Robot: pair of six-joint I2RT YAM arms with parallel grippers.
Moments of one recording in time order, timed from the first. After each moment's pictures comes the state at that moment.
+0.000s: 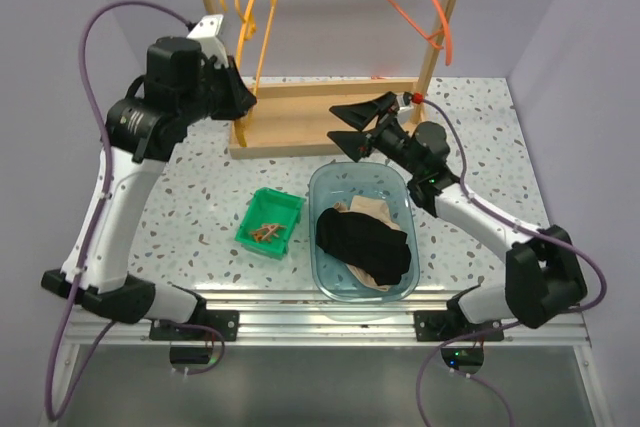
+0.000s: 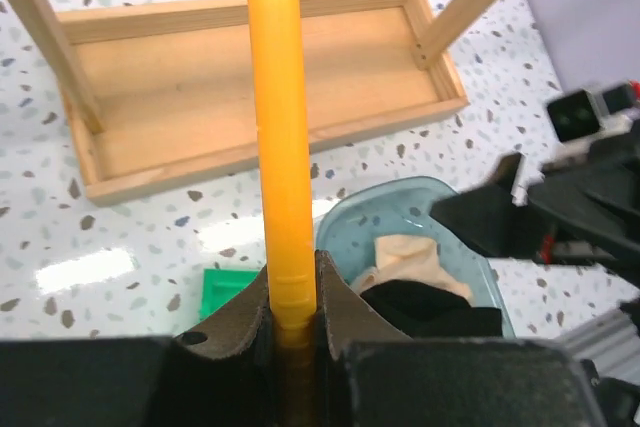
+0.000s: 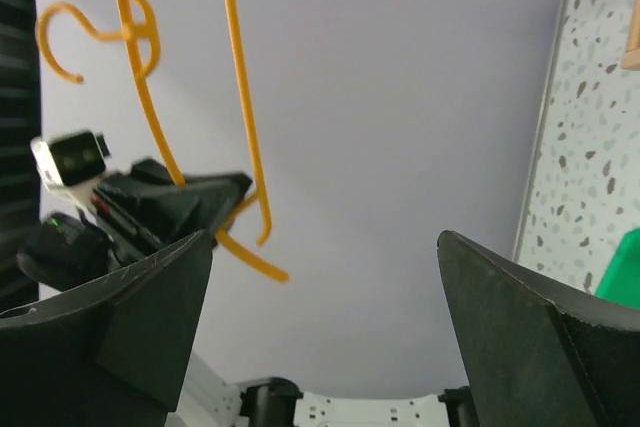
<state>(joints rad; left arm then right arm) -0.39 1.35 1.86 -0.96 0.07 -0.35 0.48 1.42 0.88 0.69 -0.39 1.59</state>
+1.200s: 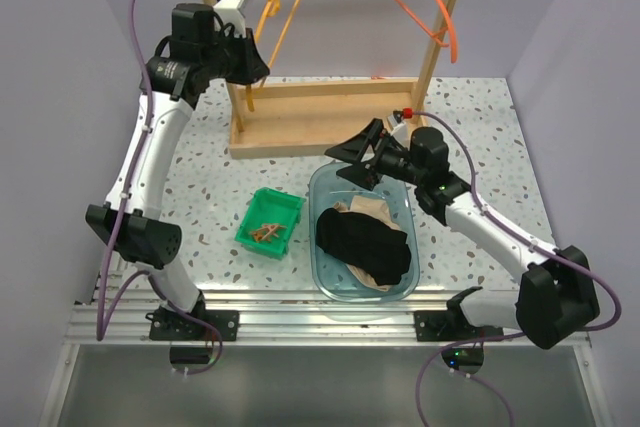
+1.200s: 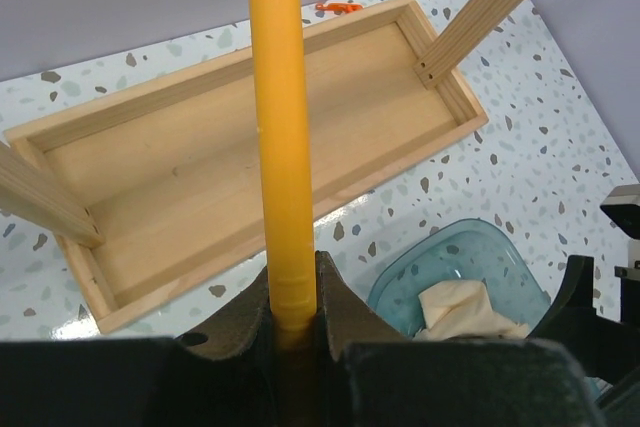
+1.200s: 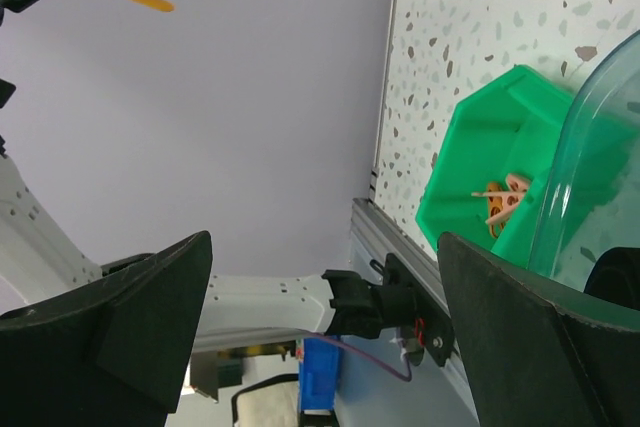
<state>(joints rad) -0.24 1.74 2.10 -0.82 0.32 -0.15 0.47 1.26 0.85 0.21 -0.53 1.26</state>
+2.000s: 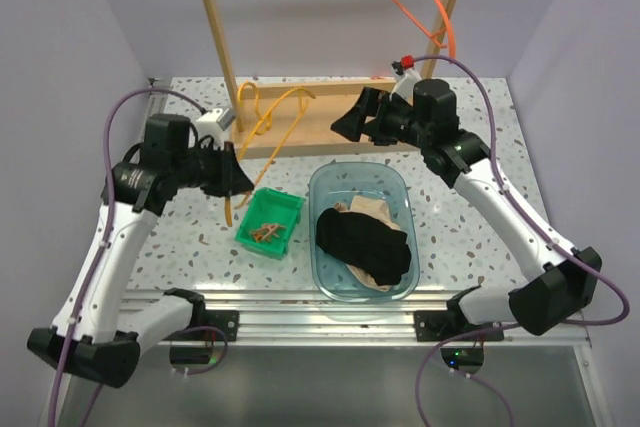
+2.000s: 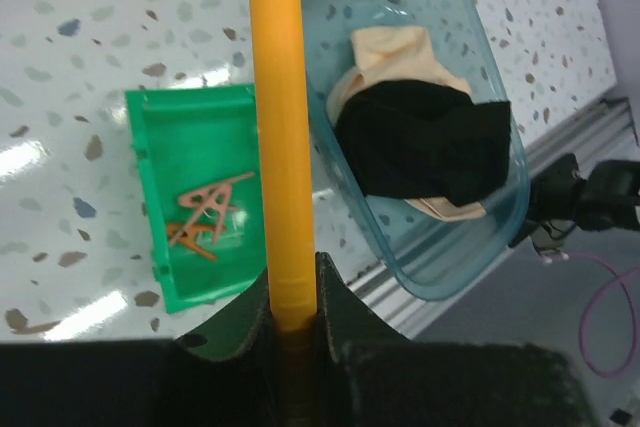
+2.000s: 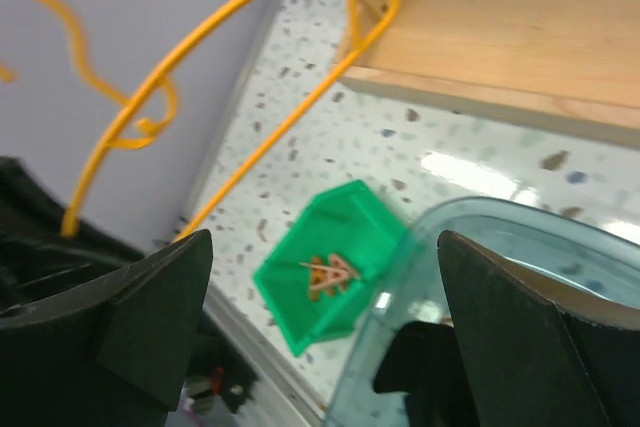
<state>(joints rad) -0.24 1.13 1.34 -0.98 0.44 -0.20 0.47 1.36 1.35 -0.28 -0.35 0.66</state>
